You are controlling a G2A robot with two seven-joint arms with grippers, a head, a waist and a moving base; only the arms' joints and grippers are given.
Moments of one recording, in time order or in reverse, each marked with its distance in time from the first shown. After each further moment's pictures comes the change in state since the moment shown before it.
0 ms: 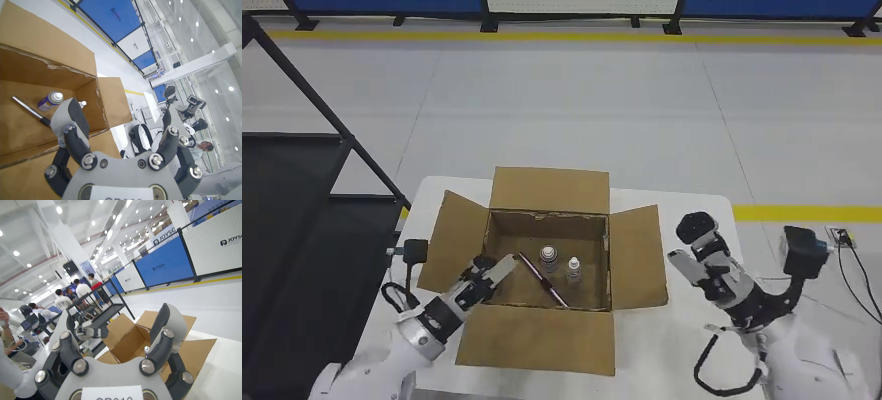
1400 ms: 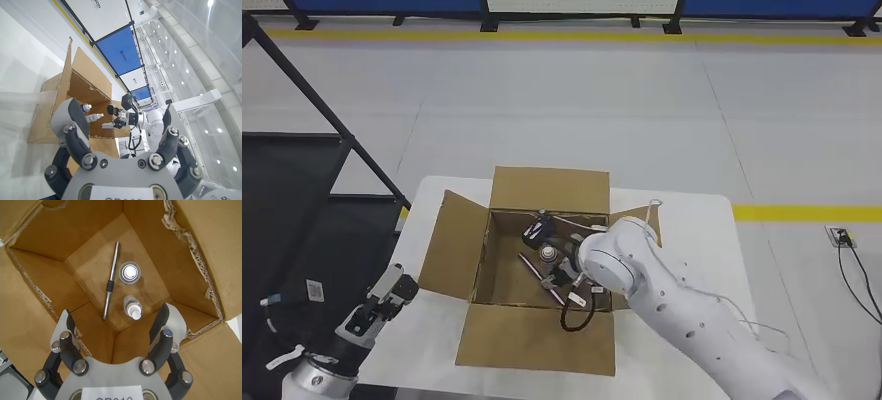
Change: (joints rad) left arm 0.219 0.004 -0.330 0.011 -0.316 -0.094 0.071; right arm 0.900 -0.174 -0.829 0.748 -0.424 0.324 0.871
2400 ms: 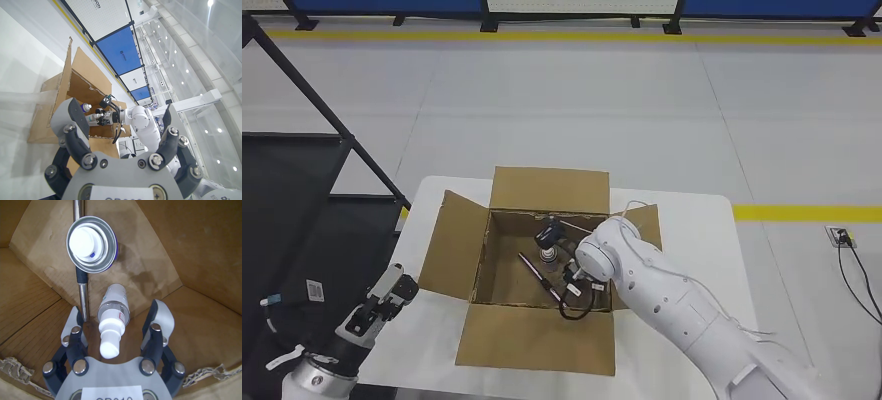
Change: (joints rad) left arm 0.000 0.000 0.000 0.000 0.000 0.000 0.000; right arm 0.082 -0.102 -0.091 0.385 -0.002 0.000 -0.068
